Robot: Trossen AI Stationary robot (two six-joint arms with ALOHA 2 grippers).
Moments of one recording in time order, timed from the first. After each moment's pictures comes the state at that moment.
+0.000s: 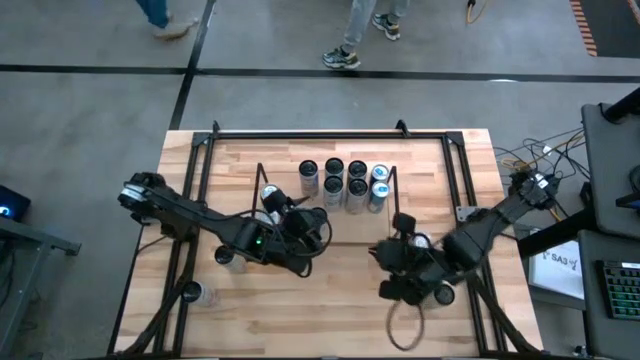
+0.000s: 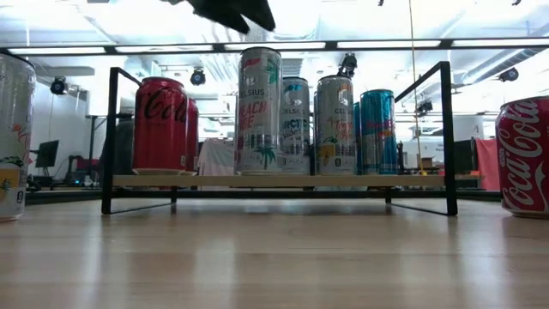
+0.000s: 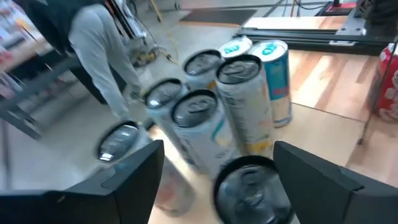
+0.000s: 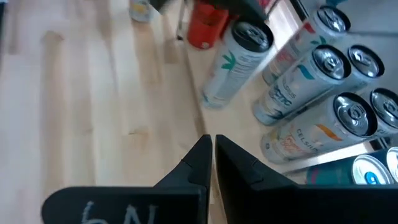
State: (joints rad) left arm -0.38 1.66 1.38 -0.58 -1.07 -0.48; right arm 0.60 1.56 1.57 -1.06 0.65 0.58
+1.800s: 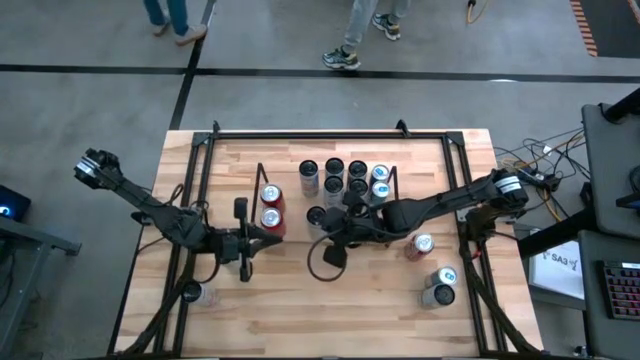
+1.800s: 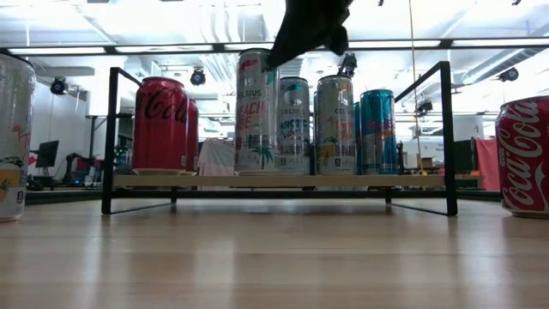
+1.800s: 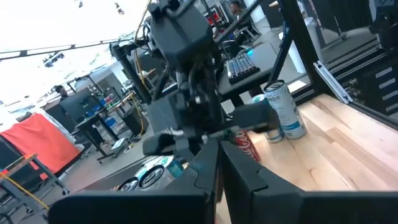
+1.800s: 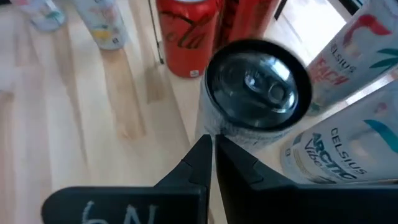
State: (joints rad) left arm -0.55 1.00 0.62 0.40 -0.59 0.52; right arm 0.21 1.75 1.48 -0.58 0.37 0.40
